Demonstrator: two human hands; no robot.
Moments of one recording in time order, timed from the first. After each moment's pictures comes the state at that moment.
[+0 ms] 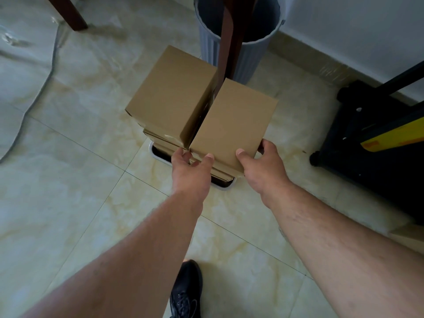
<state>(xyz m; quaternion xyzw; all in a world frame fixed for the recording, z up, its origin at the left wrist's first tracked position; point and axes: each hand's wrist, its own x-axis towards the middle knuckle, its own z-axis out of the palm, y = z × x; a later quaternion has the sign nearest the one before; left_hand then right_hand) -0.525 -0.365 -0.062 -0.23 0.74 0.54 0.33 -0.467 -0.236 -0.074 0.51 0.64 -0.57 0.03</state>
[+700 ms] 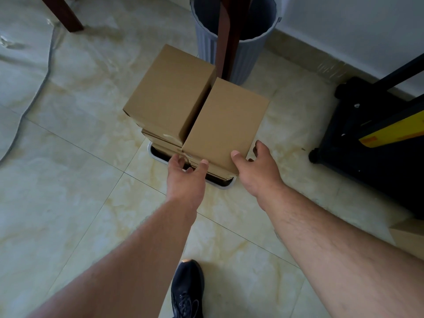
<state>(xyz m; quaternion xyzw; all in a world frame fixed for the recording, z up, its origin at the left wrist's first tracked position) -0.518 -0.383 -0.073 -0.24 0.74 0.54 0.34 -0.463 -0.247 -0.080 0.51 0.65 -0.56 0.05</state>
